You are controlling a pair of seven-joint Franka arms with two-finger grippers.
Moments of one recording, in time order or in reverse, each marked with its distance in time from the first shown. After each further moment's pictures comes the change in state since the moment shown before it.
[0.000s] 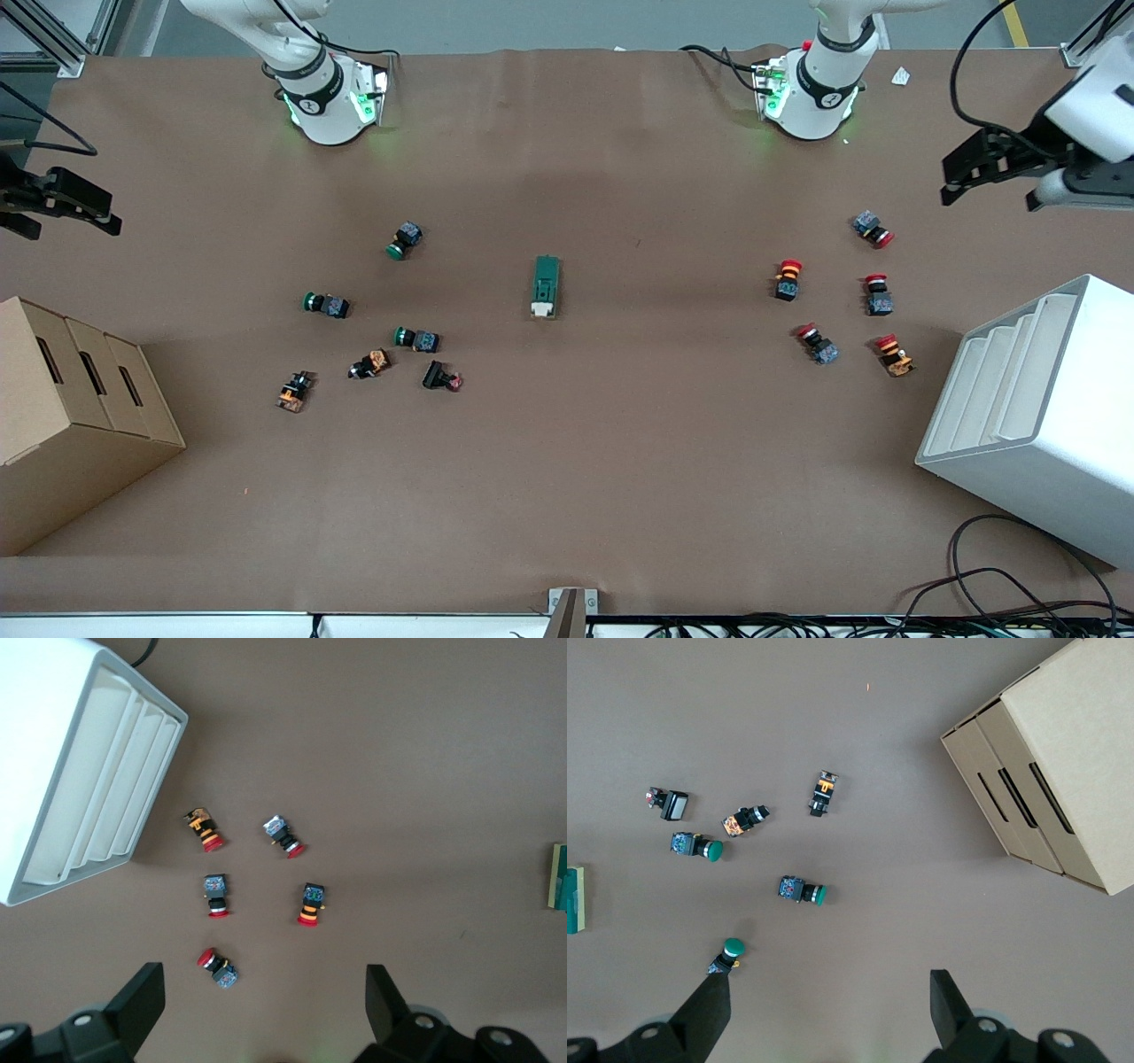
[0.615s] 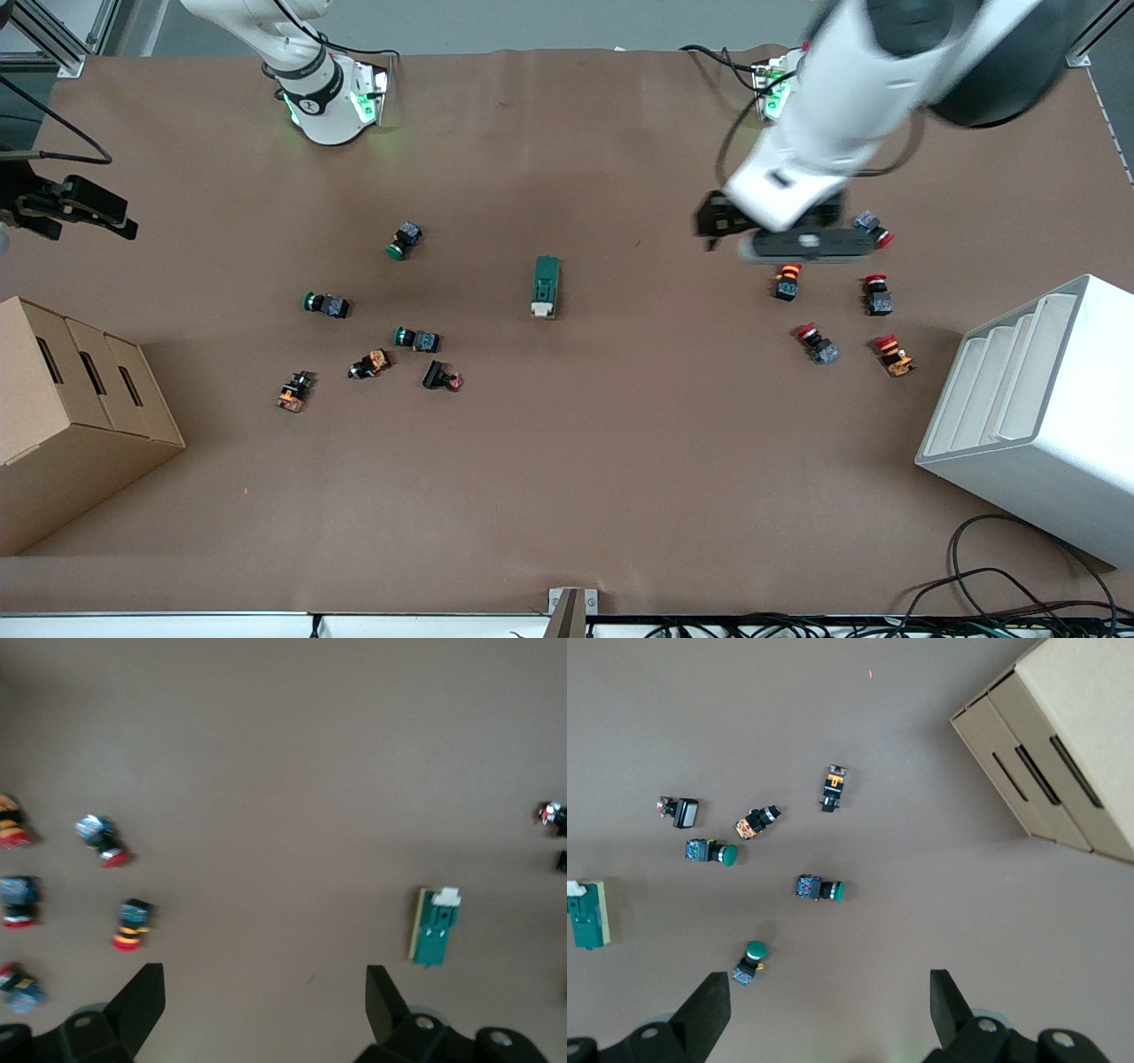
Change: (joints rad) left arm -0.170 0.241 -0.316 -0.006 0.080 0.254 -0.662; right arm 0.009 0.002 0.007 -0.025 0.033 0.002 0.128
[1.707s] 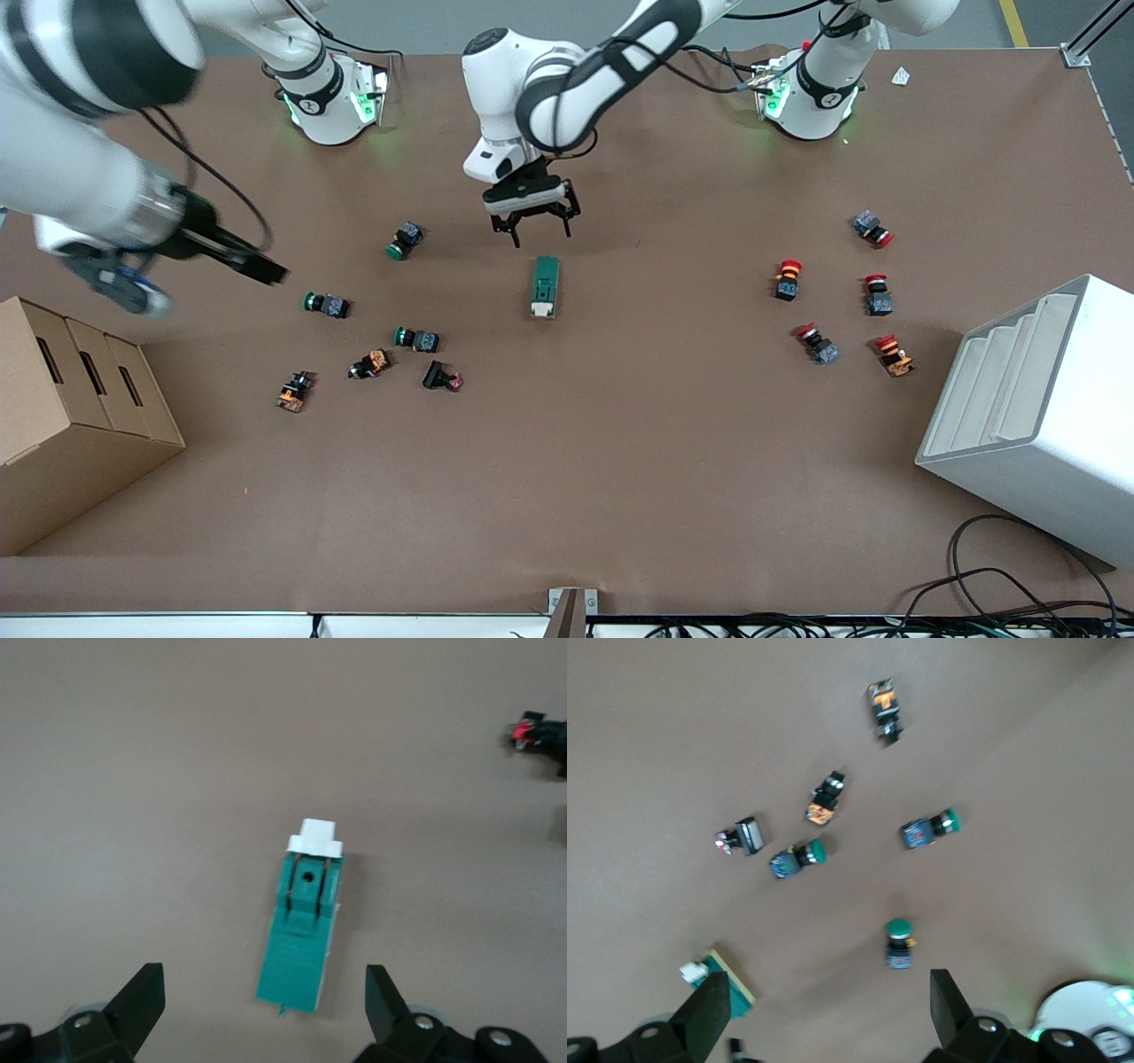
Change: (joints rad) left arm -0.618 0.466 -0.003 -0.091 0.891 0.295 -1.132; right arm 0.272 0.138 0.012 -0.054 0.088 0.122 0.835
